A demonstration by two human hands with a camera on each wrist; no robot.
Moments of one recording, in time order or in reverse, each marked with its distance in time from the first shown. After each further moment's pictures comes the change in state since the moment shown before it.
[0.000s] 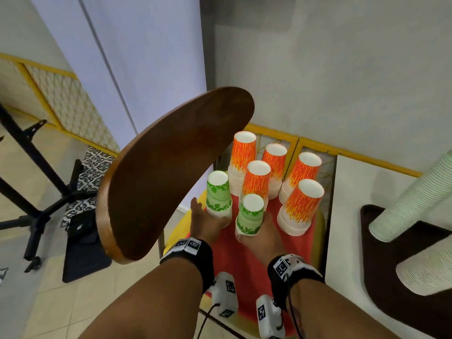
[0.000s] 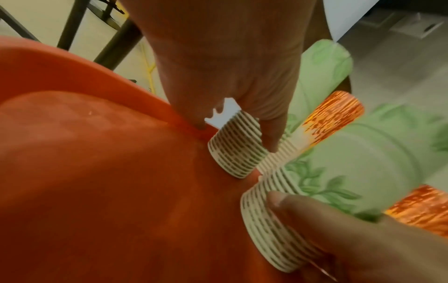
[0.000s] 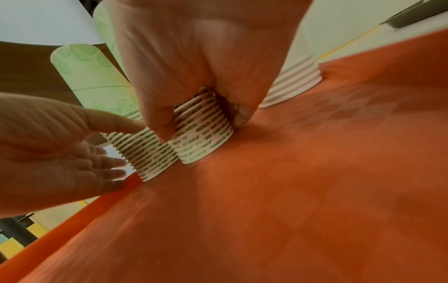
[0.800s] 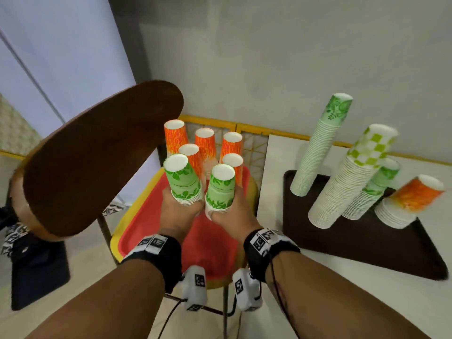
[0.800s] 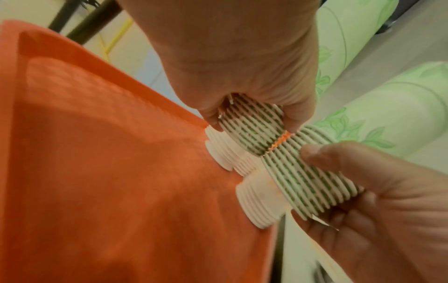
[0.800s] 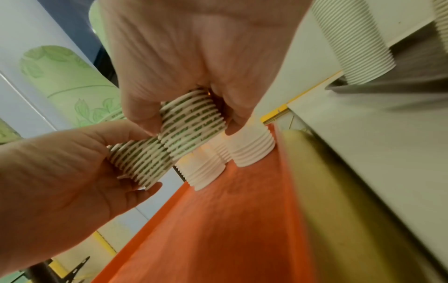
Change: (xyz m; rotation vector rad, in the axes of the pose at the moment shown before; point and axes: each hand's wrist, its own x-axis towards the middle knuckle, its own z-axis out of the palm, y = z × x) left_hand -0.081 0.017 0.055 -0.077 -0.099 0.318; right_hand -0.072 -0.004 -0.117 0.133 0.089 -0.171
